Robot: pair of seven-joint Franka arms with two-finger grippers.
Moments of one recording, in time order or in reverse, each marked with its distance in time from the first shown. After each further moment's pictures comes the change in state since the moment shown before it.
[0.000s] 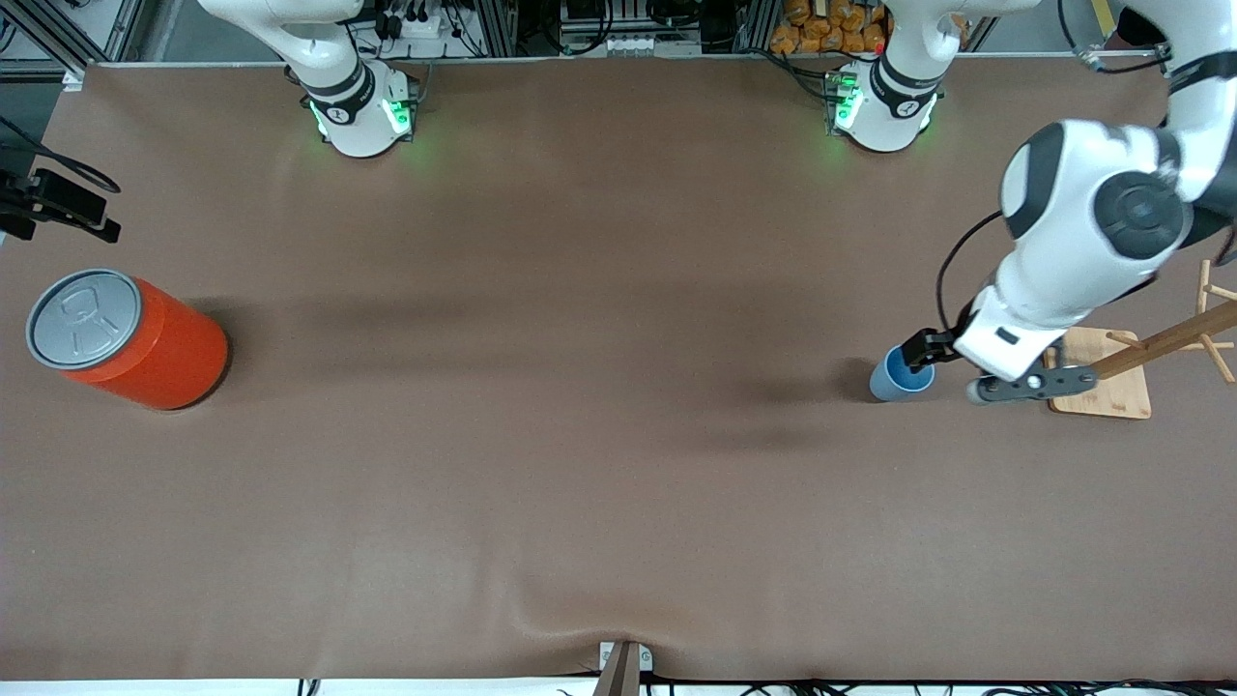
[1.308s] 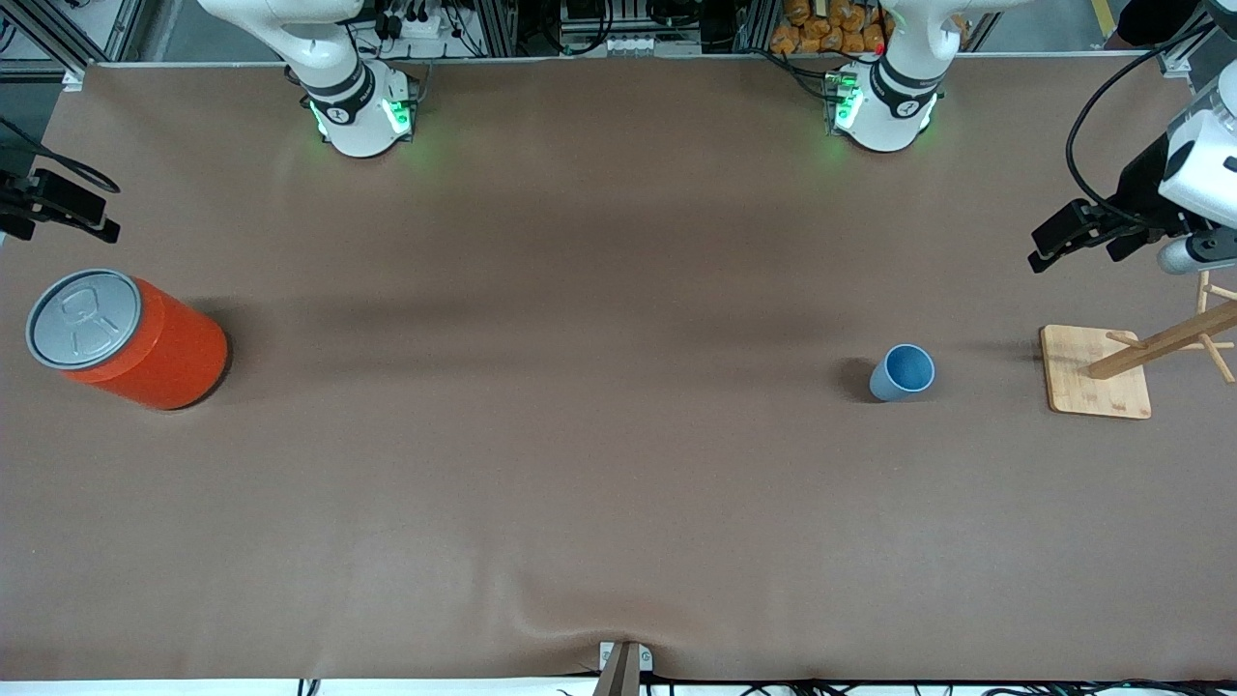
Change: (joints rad) left arm 0.141 -0.299 -0.001 -0.050 -0.106 -0.189 0.103; right arm 0.000 0.000 -0.001 0.000 0.000 0.001 0.000
